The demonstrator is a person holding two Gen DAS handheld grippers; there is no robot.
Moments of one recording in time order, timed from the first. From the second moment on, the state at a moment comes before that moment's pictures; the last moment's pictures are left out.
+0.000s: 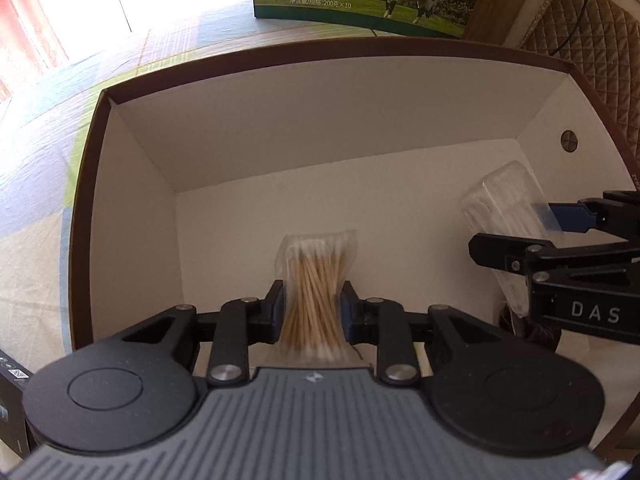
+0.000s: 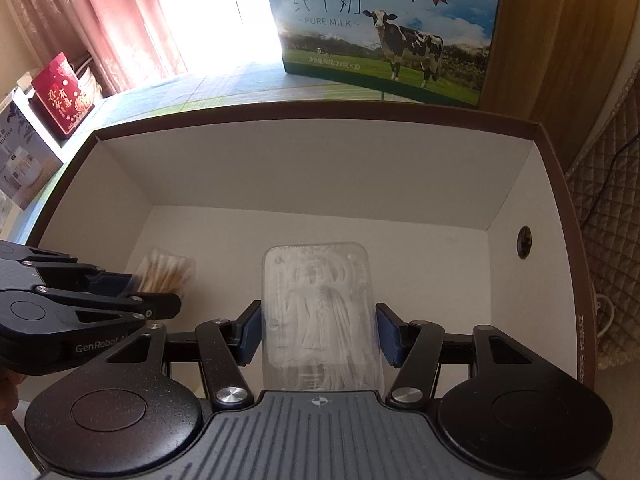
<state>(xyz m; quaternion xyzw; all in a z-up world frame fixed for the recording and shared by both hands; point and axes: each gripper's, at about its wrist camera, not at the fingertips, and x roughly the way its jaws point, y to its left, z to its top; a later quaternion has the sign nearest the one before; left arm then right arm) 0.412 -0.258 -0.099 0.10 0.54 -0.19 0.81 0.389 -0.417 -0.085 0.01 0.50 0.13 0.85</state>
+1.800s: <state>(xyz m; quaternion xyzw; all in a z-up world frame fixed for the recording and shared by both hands) 0.271 -0.172 0.016 0.08 0.43 -0.20 0.88 0.231 -0.399 0.004 0.04 0.39 0.14 0.91</state>
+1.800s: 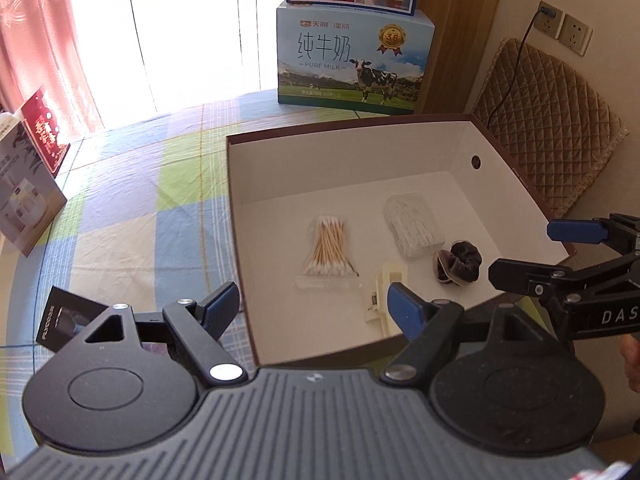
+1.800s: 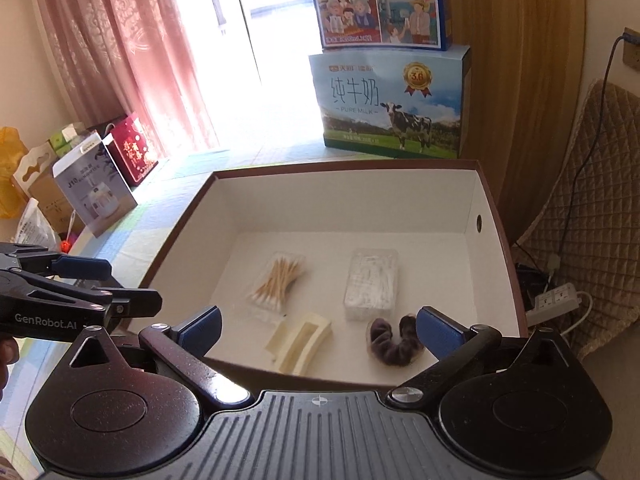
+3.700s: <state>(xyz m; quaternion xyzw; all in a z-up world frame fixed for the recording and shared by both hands) 0.164 0.045 -0.013 0.03 0.48 -0.09 0.87 0.138 -0.232 -0.053 0.01 0.46 0.24 0.85</state>
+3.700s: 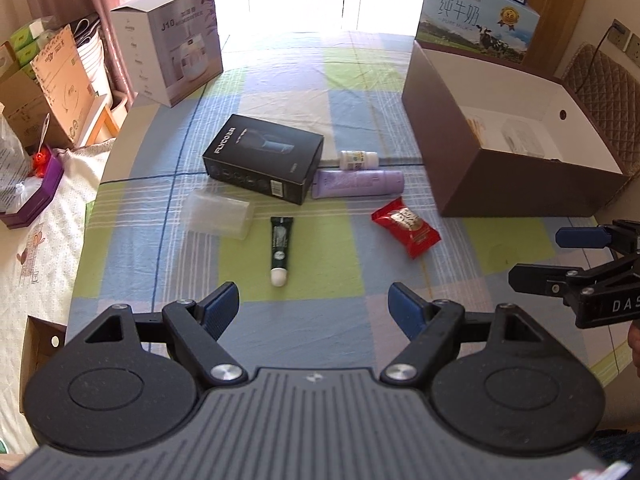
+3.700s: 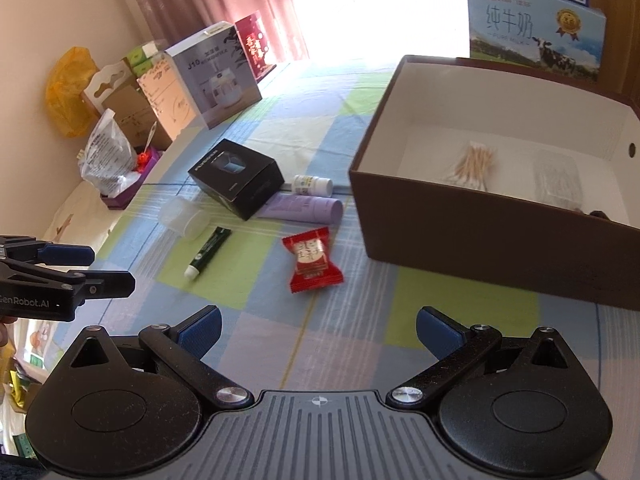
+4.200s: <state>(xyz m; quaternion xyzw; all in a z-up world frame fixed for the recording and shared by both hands) 0.180 0.070 -0.034 0.05 0.49 -0.08 0.87 0.149 -0.191 -0.071 0.01 0.43 0.27 0.86</state>
